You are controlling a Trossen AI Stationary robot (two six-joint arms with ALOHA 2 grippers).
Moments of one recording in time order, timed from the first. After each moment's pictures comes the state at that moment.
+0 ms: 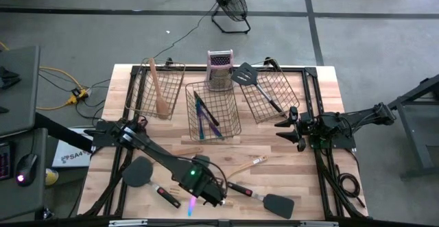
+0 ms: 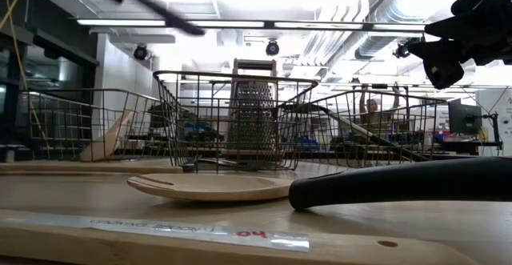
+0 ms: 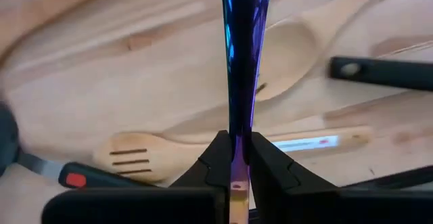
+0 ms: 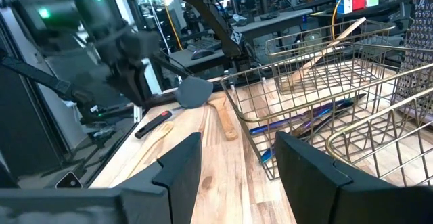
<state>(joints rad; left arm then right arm) -0.56 2.14 2.13 -1.48 -0.12 -1.86 0.23 0.07 0.01 0.06 0.18 0.28</state>
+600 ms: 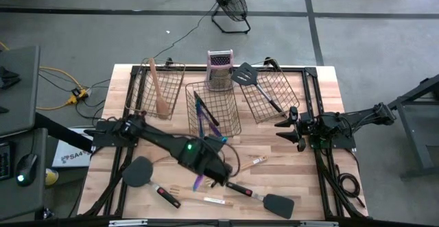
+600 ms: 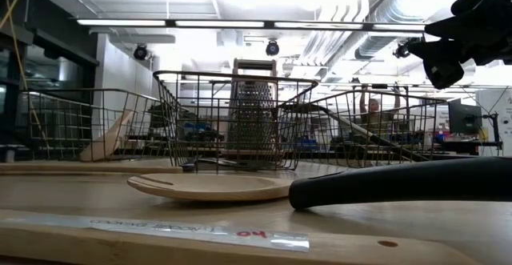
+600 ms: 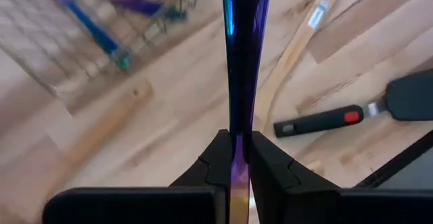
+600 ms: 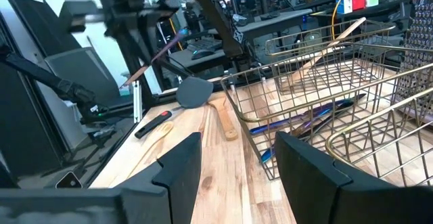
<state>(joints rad) -0.45 2.11 2.35 -1.57 -0.31 -1.41 0.23 0.07 0.01 0.06 0.18 0.28</state>
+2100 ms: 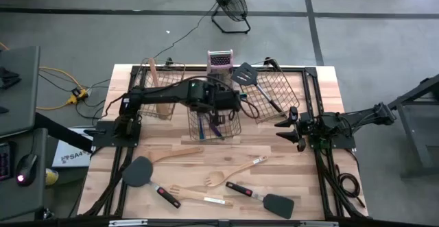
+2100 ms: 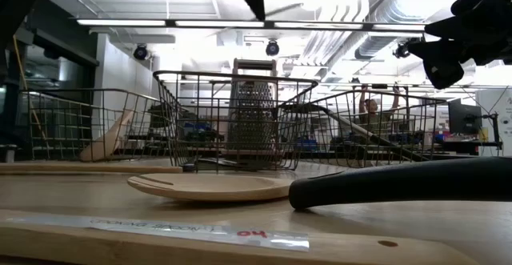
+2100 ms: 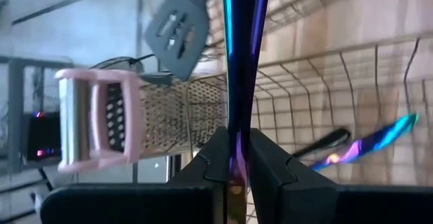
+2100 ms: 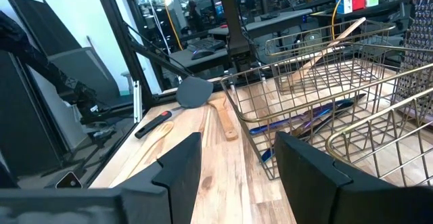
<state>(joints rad) -0.02 2.00 2.28 -1.40 -0.60 0.13 0.23 0.07 0.01 0.06 0.18 0.28</state>
